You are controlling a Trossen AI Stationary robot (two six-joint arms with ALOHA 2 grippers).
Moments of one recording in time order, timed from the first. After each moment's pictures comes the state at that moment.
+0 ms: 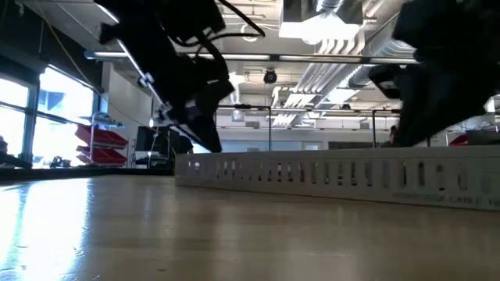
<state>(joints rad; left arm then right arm) -0.14 1.72 0.94 -0.23 -0.50 -0.58 0.48 1.44 0.69 -0.25 0.27 0.00</state>
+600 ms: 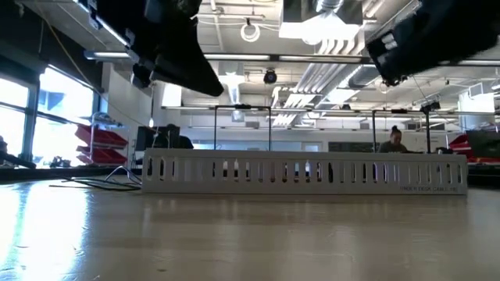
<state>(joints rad) -0.46 1.61 0.94 -0.14 -0.69 -0.74 0.50 1.30 0.61 0.10 0.20 0.10</state>
